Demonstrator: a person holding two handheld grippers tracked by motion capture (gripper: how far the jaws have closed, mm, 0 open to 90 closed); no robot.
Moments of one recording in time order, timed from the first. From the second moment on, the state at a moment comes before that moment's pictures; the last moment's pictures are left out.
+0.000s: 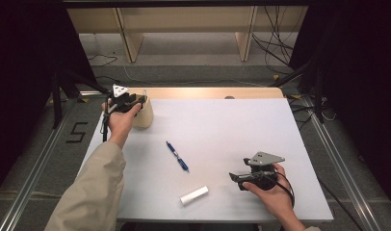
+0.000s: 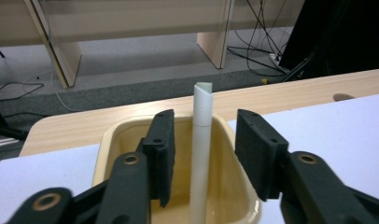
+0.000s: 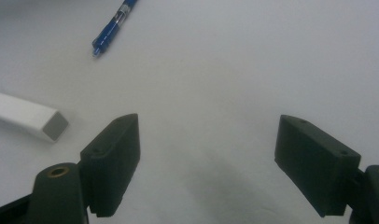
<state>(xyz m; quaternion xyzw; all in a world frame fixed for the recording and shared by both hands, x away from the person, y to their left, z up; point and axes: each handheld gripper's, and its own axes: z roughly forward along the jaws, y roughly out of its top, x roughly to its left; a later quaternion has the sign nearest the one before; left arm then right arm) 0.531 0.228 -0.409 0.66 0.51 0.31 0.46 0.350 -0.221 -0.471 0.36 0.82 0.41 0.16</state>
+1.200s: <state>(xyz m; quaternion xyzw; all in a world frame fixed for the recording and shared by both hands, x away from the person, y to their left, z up) 0.376 0.224 -0.454 0.73 0.46 0.24 0.45 0.358 -0.177 -0.468 0.35 0.82 0.42 0.15</state>
